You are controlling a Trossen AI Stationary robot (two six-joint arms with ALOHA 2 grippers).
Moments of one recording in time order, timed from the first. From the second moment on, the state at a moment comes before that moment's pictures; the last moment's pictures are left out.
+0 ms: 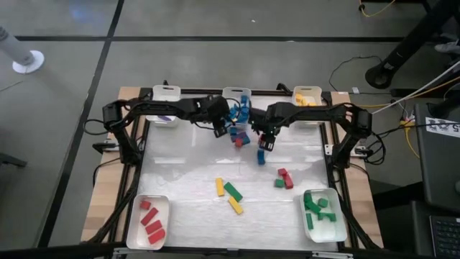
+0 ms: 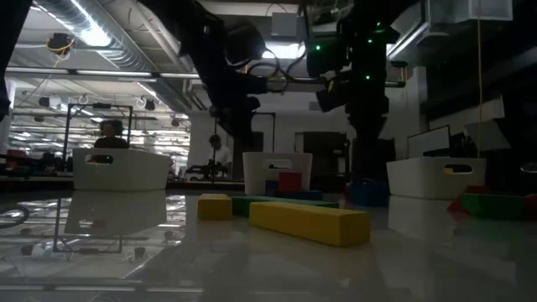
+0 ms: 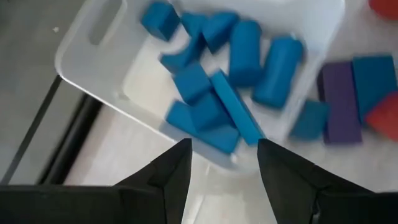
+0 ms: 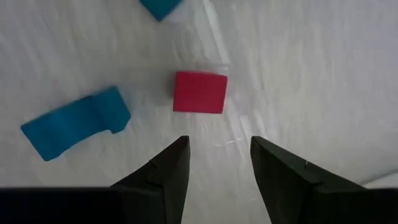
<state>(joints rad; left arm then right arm) 0.32 1.74 1.22 -0.45 -0.29 0.05 -0.25 1.75 1.29 -1.02 0.10 0.05</state>
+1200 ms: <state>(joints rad) 0.20 1.74 1.22 -0.57 -0.29 0.00 -0.34 1.74 1.06 -0.57 -0.09 -0.10</state>
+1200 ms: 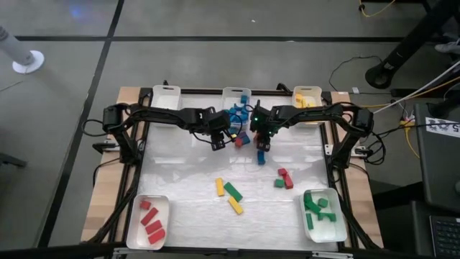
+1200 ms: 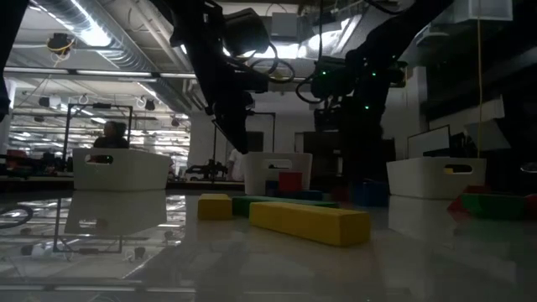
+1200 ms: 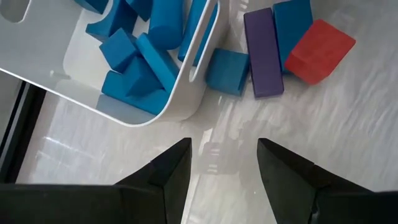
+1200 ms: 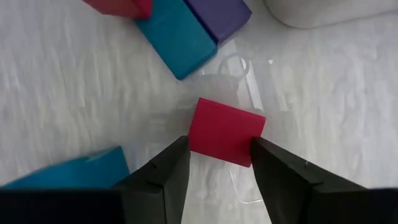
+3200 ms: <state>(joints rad) 0.20 1.74 1.22 -0.56 -0.29 -0.03 -0.26 1.82 1.14 -0.71 0.04 -1.08</state>
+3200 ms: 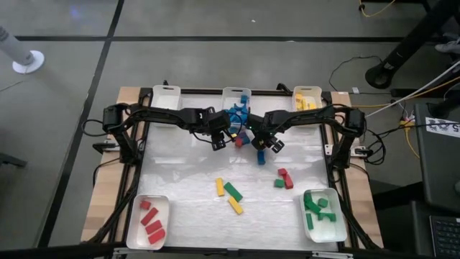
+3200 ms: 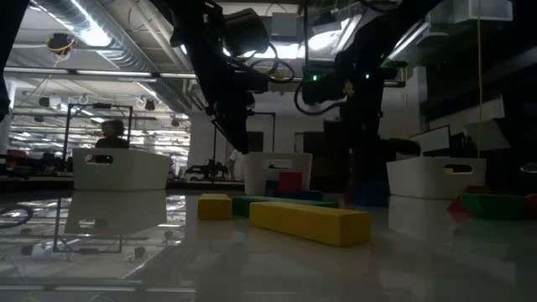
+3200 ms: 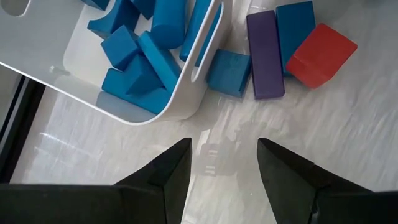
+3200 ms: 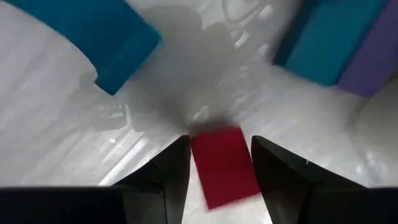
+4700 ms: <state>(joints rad) 0.20 1.74 1.22 -0.56 -0.29 -0.03 -0.26 1.82 1.14 -0.69 0.19 -0.77</state>
